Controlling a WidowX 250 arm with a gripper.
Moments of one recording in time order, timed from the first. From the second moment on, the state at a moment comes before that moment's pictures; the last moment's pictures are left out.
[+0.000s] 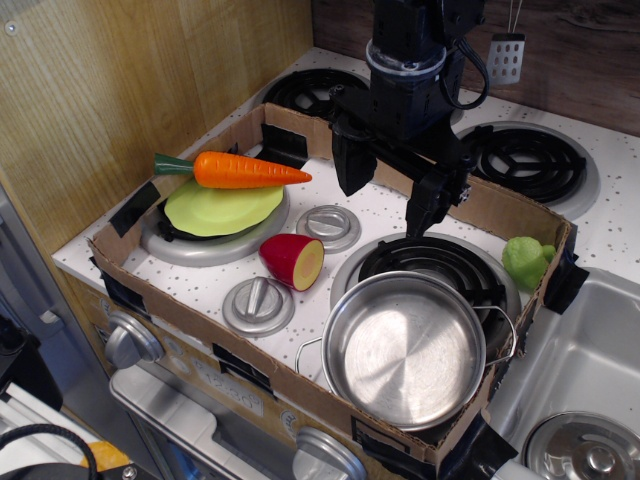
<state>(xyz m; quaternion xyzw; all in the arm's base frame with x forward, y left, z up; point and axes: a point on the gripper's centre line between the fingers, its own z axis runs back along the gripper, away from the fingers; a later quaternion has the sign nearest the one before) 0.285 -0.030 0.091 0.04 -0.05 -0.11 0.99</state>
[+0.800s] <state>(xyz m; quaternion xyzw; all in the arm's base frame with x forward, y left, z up) 0.285 0.023 0.105 0.04 0.00 -0.26 0.97</state>
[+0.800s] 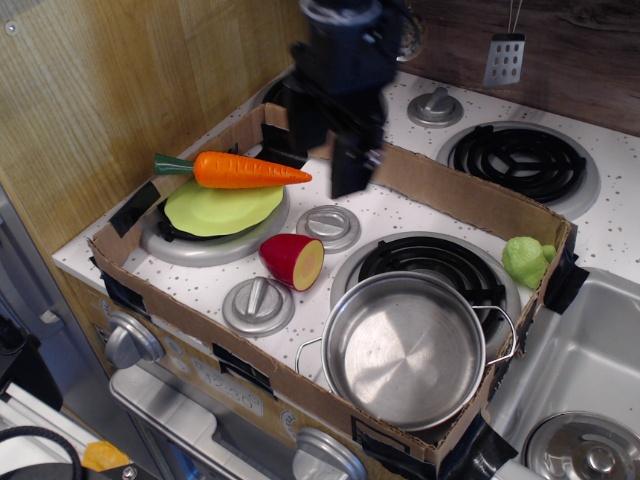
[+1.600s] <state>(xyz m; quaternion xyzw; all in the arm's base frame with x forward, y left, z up) 0.302 0.110 0.091 0.09 -0.06 -0.44 0.89</state>
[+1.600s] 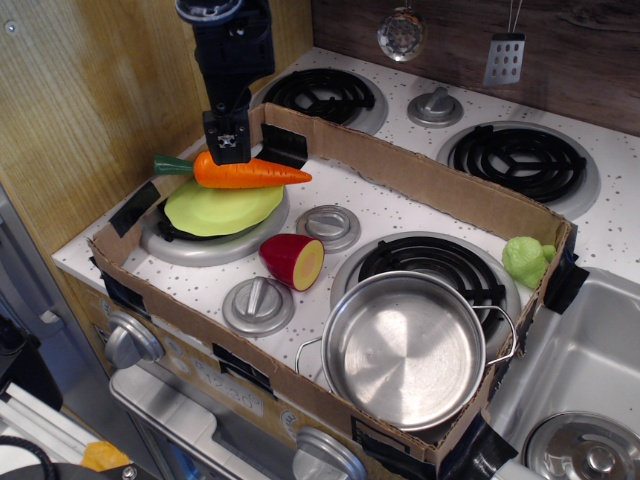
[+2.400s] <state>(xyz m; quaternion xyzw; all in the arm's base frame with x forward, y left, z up) 0.305 0.134 0.043 0.03 -0.08 -0.44 0.89</state>
